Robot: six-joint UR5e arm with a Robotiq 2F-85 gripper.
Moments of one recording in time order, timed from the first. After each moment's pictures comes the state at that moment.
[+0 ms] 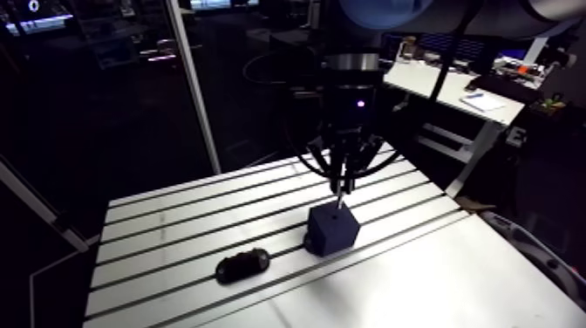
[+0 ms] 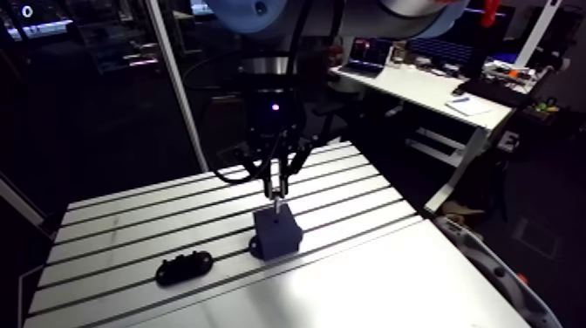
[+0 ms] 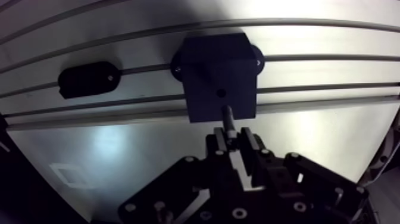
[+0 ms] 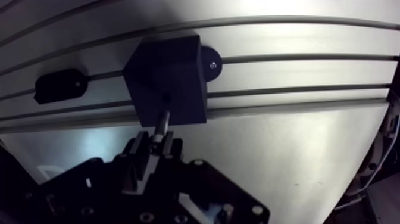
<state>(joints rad) -0.39 -1.33 1.76 -1.68 -1.61 -1.84</state>
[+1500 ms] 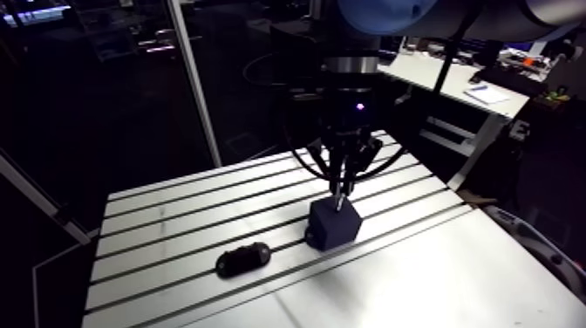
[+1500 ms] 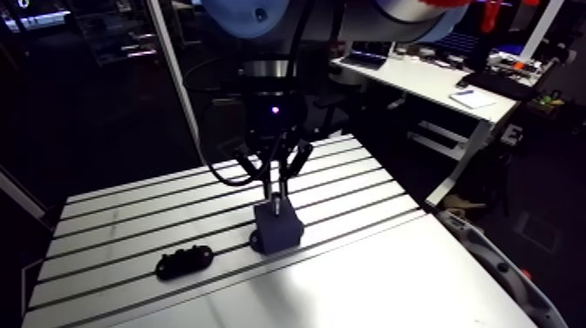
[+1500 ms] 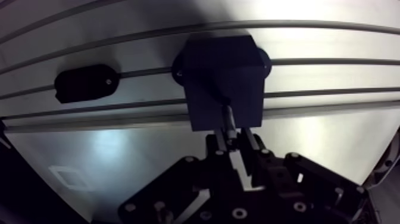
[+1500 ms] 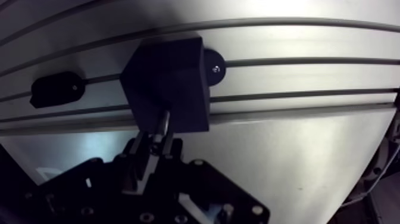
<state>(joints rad) -0.39 -1.30 1.77 -1.69 -1.60 -1.83</state>
